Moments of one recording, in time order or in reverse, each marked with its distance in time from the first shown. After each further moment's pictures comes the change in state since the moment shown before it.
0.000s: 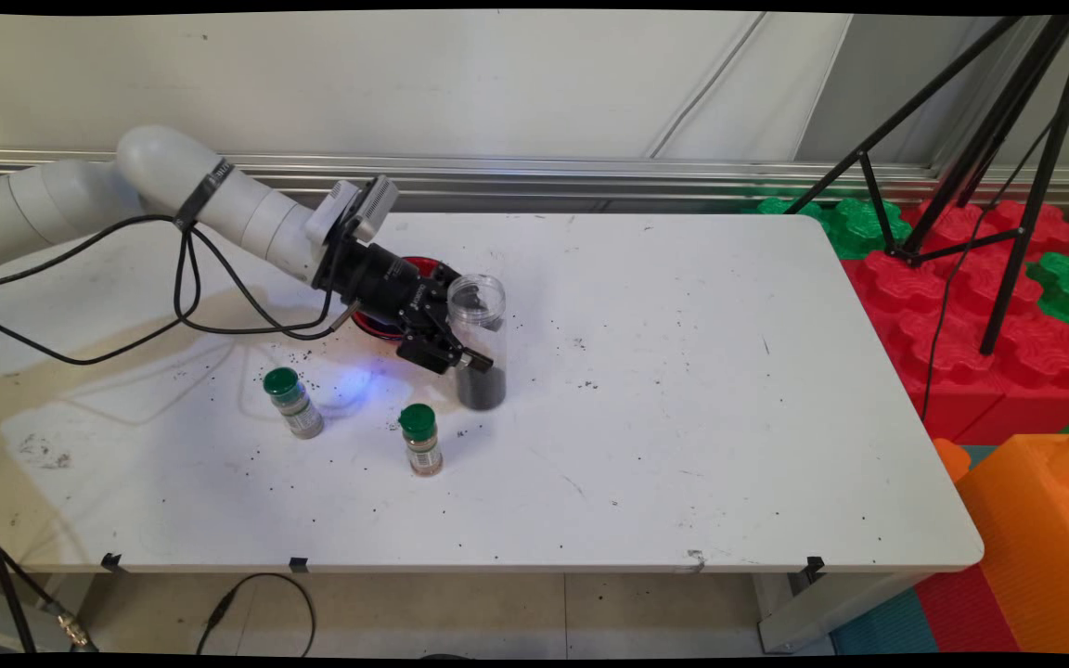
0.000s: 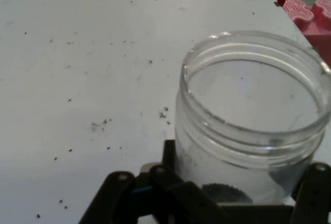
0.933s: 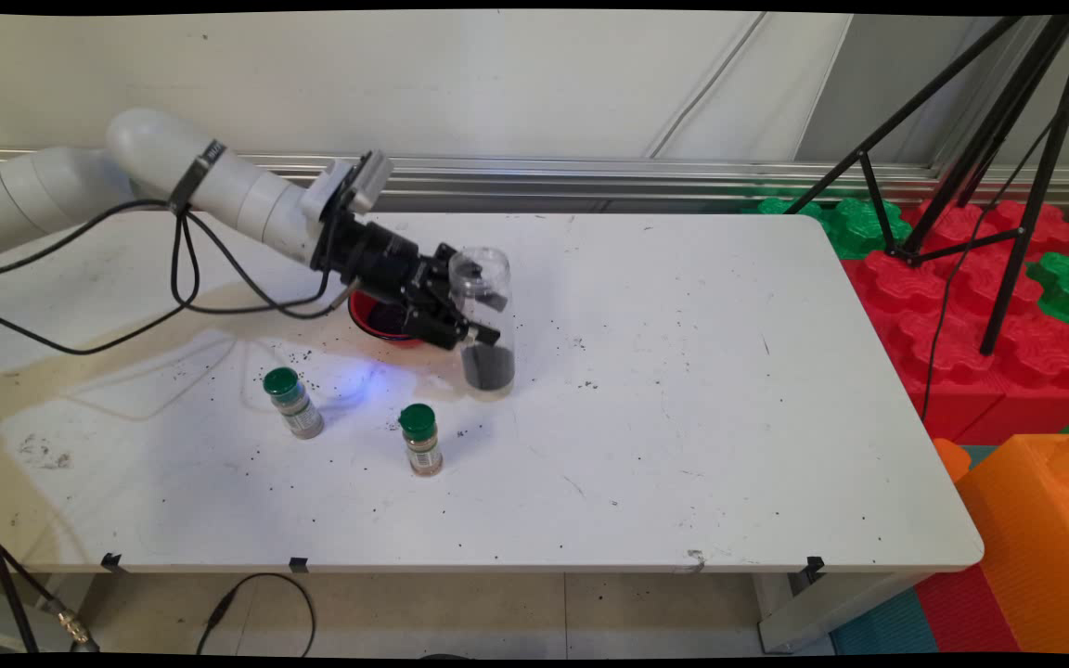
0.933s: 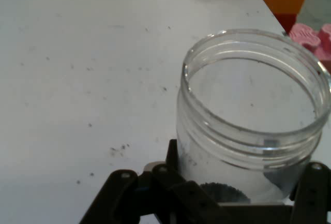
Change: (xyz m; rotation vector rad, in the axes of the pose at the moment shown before) arm 0.017 -0.006 -0.012 0.023 0.047 -0.019
